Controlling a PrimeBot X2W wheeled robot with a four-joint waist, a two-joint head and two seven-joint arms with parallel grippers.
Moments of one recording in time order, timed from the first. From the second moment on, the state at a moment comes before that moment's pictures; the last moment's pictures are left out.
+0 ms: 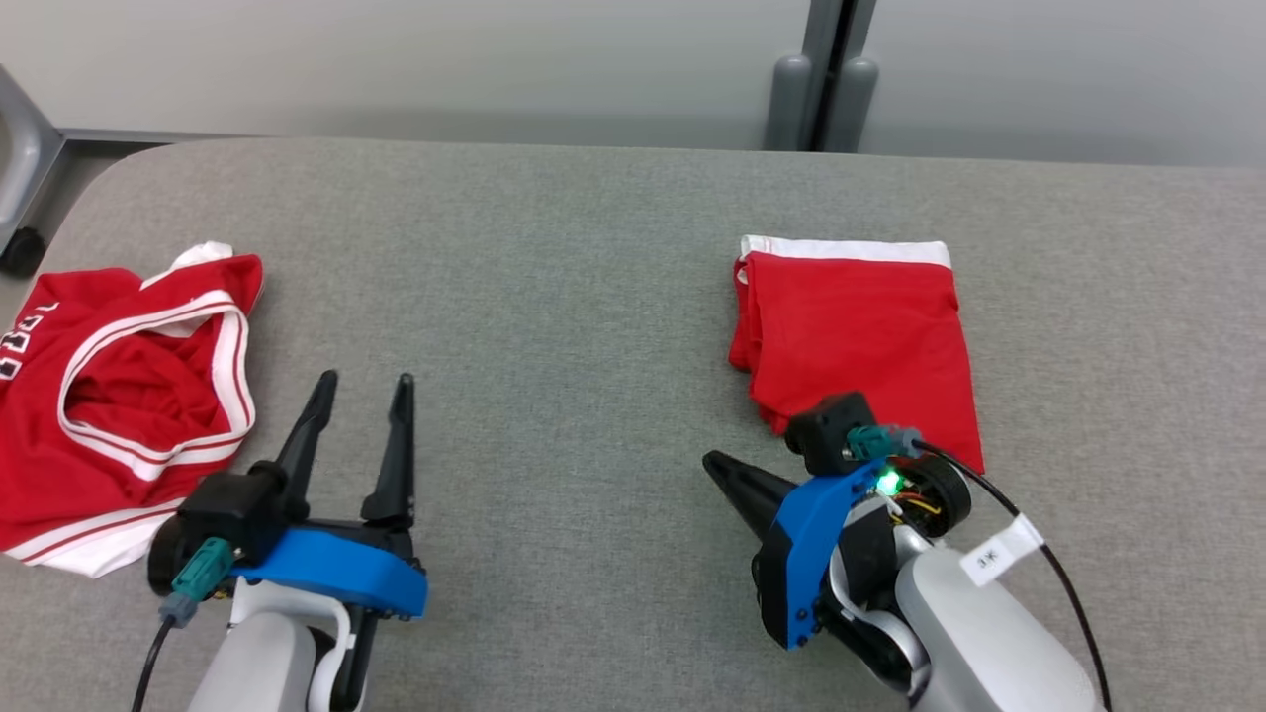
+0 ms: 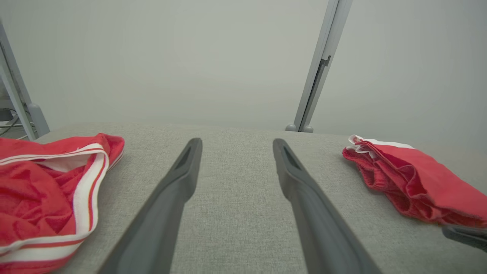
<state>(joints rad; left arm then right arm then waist) -0.25 0.18 -0.22 0.36 -0.36 -0.13 -0.26 -0.45 -0.08 0.47 0.44 0.36 0.13 0.27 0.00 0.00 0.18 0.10</state>
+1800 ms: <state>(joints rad) -0.09 0.13 -0.01 0.44 -0.25 -0.12 -0.26 -0.10 -0.09 -0.01 0.29 0.19 0.13 -0.12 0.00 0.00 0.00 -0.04</state>
